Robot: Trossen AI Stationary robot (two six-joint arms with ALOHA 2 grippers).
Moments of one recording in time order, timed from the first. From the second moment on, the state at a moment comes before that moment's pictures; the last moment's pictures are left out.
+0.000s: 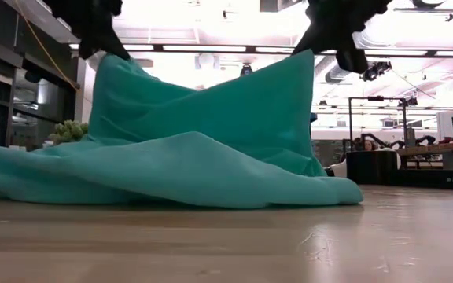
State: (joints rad) left arm 0.40 0.82 0.92 -0.78 0.02 -0.14; right arm 0.03 1.19 0.93 -0.40 0.09 0.95
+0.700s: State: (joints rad) left arm 0.07 0.77 0.96 -1.10 0.05 -0.23; right arm 0.22 1.28 0.93 -0.41 0.15 1.08
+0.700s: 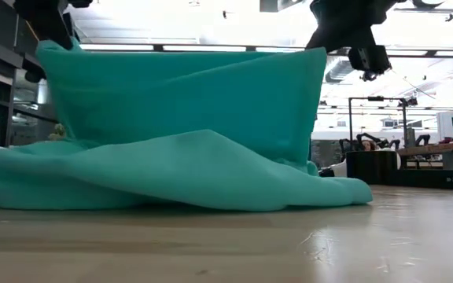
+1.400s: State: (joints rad) left arm -0.08 0.82 0.73 -0.97 0.37 -0.66; right arm 0.24 1.33 0.93 -0.44 -0.03 1.13
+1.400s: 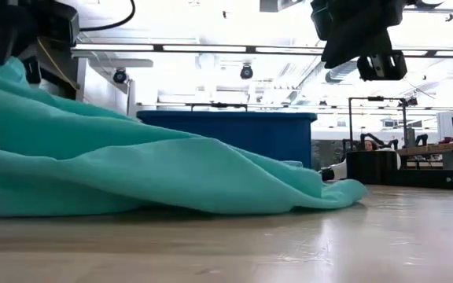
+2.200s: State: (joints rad) left arm -0.20 0.86 0.69 -0.59 0.56 -1.06; right arm 0.24 1.33 0.93 -0.61 -0.04 1.03
